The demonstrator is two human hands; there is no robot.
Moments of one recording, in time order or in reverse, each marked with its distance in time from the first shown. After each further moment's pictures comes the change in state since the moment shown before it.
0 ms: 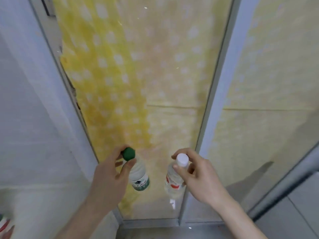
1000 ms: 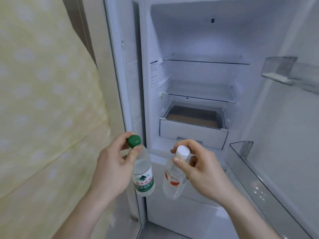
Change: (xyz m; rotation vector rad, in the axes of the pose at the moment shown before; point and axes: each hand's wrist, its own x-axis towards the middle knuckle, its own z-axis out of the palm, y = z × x) left_hand 0.053 0.302 0.441 -0.460 -0.964 0.614; right_hand -0.146 0.123 -0.326 -0.266 0.977 0.594
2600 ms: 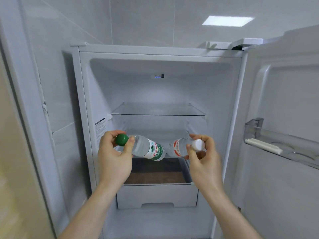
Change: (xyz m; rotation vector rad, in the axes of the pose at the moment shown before) left_hand 0.280 0.021 0.156 -0.520 0.115 0.218; right_hand 0.199 0.050 -0.089 0.117 0.906 -0.004
